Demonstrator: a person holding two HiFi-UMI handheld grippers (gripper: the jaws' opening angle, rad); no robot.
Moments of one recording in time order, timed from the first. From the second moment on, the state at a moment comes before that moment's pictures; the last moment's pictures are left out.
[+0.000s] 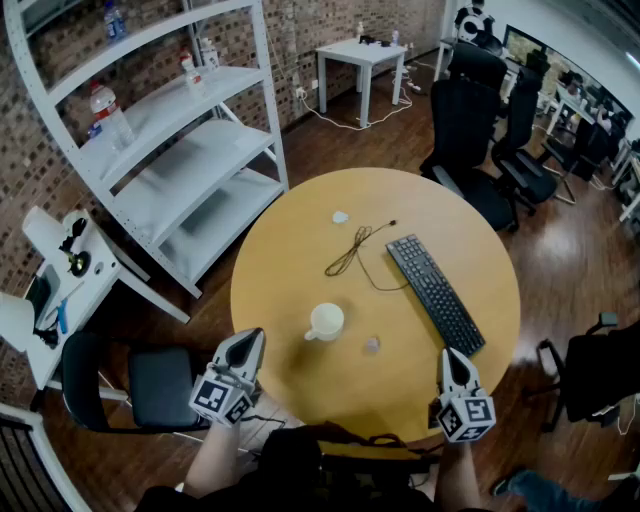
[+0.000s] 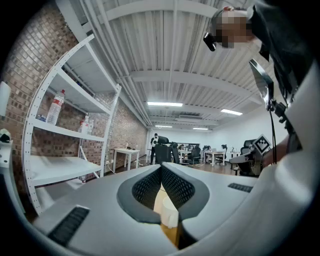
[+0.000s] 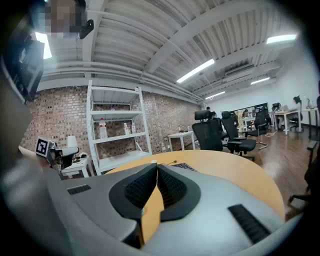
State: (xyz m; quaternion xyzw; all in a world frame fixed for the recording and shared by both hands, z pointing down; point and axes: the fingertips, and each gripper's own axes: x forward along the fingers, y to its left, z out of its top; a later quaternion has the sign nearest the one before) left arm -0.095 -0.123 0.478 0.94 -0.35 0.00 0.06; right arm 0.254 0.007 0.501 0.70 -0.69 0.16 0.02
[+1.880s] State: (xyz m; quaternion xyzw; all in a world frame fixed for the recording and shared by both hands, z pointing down) left arm -0.164 -0.158 0.518 0.92 -0.37 0.04 0.10; right arm 0.148 -0.141 0.584 0.64 -0.73 0.16 0.18
